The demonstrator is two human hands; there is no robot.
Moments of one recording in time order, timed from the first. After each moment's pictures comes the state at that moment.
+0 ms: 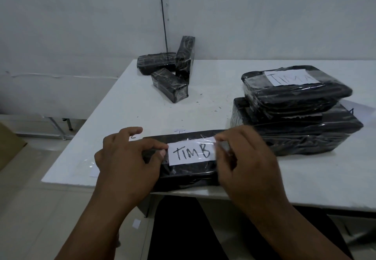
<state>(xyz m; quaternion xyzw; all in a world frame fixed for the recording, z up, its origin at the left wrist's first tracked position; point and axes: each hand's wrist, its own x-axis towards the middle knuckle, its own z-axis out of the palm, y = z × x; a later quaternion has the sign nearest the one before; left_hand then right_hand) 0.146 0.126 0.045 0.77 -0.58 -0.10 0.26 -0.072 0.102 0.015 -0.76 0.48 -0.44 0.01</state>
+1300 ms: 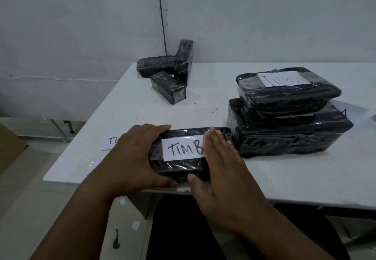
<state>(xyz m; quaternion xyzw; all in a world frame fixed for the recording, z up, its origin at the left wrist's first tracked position) 0.175 0.104 0.038 0.61 -0.76 -0.13 0.15 -0.059 0.126 0.016 -0.82 0.51 -0.20 0.14</state>
